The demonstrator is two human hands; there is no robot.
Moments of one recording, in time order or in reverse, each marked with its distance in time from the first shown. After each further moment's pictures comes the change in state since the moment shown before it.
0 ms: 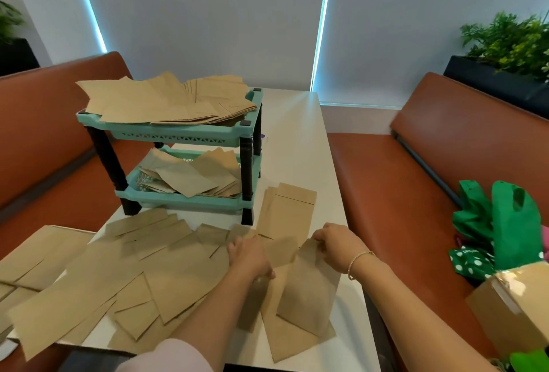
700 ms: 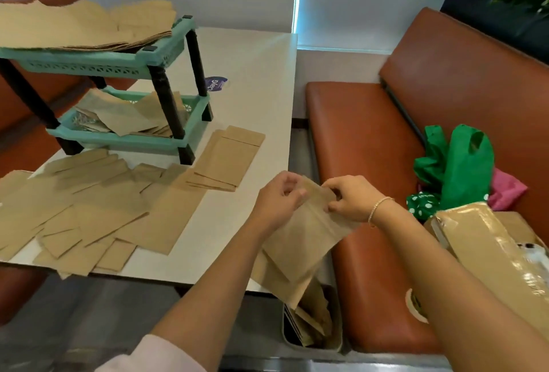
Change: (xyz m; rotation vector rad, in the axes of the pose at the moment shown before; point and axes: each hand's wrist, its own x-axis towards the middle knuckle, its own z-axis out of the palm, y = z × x) left_hand -0.086 0.176 0.035 -0.960 0.012 0.265; right_hand -0.073 0.158 -0.025 0.100 -0.076 -0.020
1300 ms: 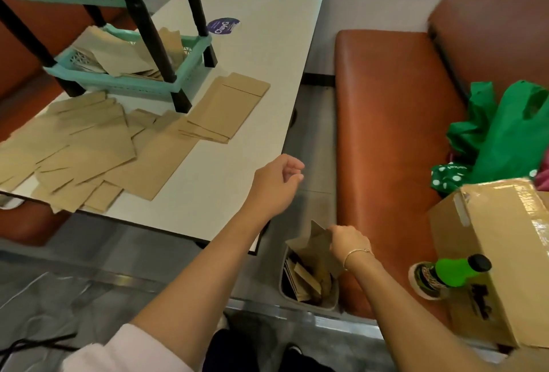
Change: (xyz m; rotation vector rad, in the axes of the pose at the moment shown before) left_hand -0.015 -0.029 0.052 0.261 0.117 -0.074; right_hand -0.010 0.082 0.172 -0.059 -0.258 0.224
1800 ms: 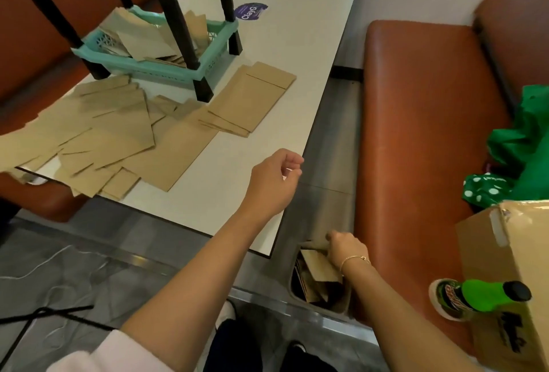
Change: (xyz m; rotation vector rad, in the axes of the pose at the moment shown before) left_hand 0.006 -0.022 -0.018 0.027 0.145 -0.021; right_hand 0.030 -0.023 0.027 -0.005 -0.044 -0.043
